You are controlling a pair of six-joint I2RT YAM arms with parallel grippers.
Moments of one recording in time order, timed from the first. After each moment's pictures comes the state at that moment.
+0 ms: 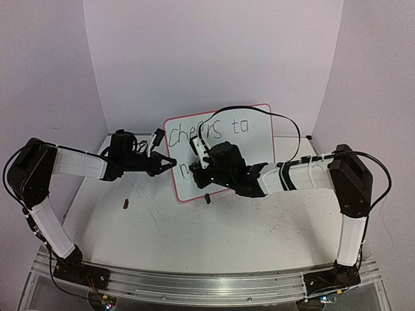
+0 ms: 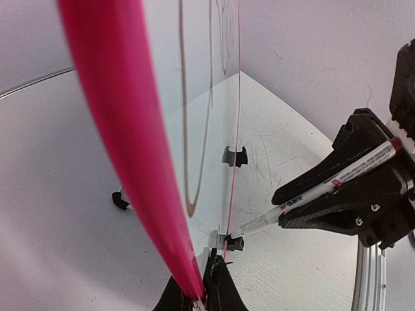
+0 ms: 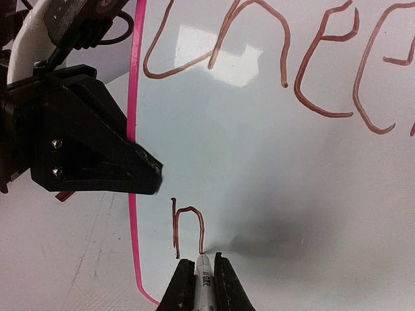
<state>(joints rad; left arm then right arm) -0.44 1.69 0.91 0.38 0.69 -0.12 0.95 1.97 1.32 0.25 0.17 0.11</state>
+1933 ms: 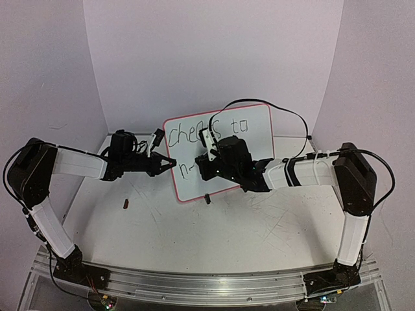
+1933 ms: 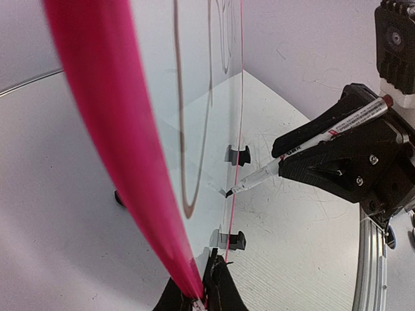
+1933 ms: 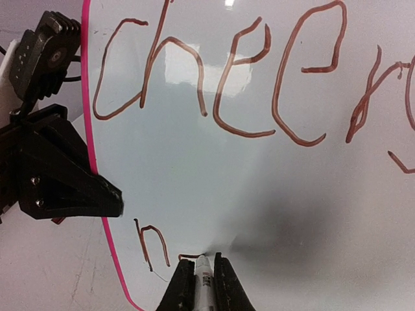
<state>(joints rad) -0.44 1.69 0.91 0.37 0.68 -0.12 0.90 1.94 1.31 0.27 0.17 0.17</state>
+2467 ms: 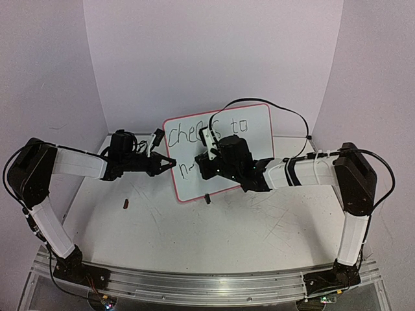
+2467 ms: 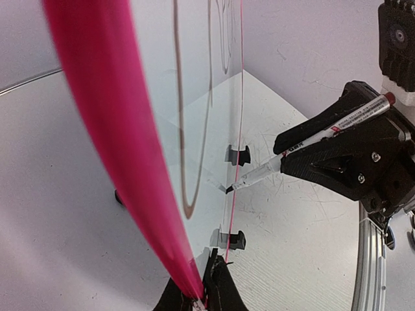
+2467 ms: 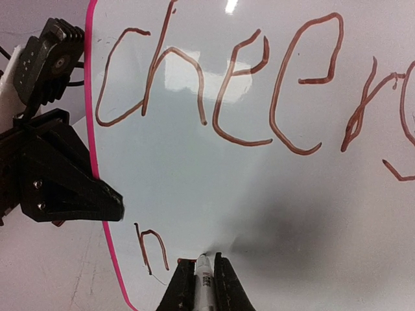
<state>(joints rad) -0.44 1.69 0.91 0.37 0.68 -0.12 0.90 1.94 1.31 0.28 0.16 0.16</state>
